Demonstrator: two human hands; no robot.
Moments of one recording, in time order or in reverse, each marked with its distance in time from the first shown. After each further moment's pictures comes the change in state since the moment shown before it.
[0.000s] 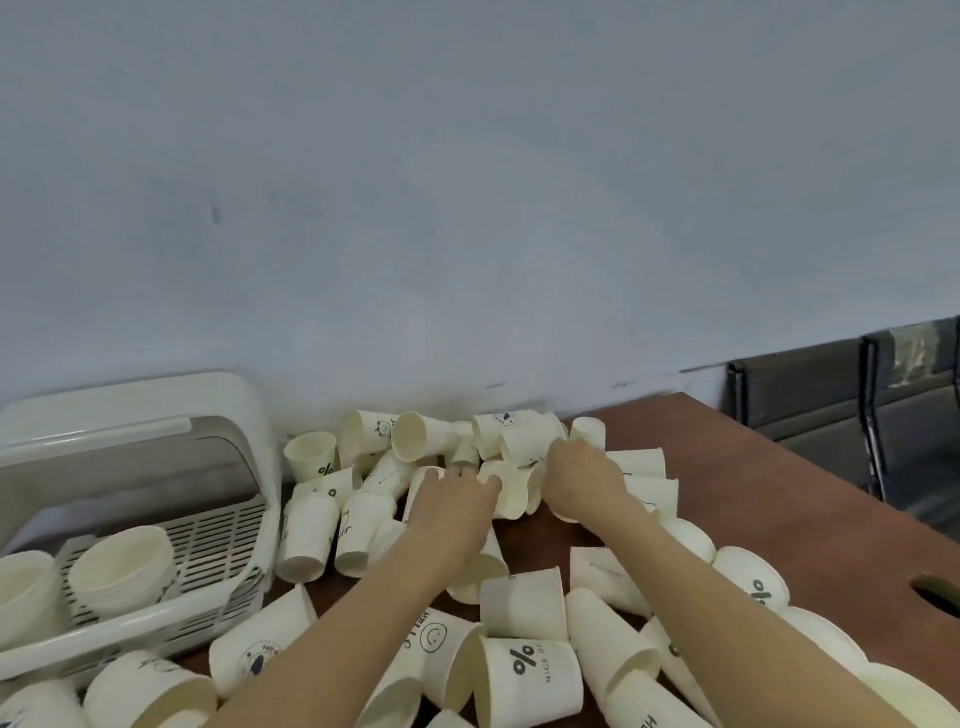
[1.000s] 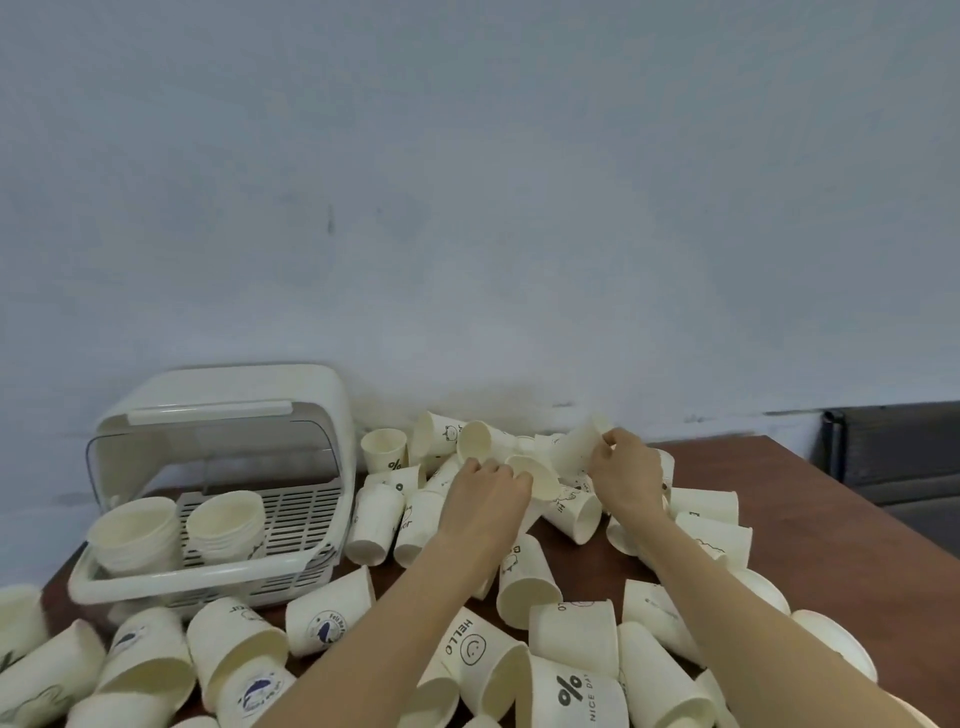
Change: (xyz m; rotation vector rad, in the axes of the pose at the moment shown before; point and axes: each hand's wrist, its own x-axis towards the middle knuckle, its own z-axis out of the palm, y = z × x) left_hand -0.009 -0.020 -0.005 -0.008 0.171 -0.090; right_hand 0.045 -0.011 0.019 0.610 0.289 0.088
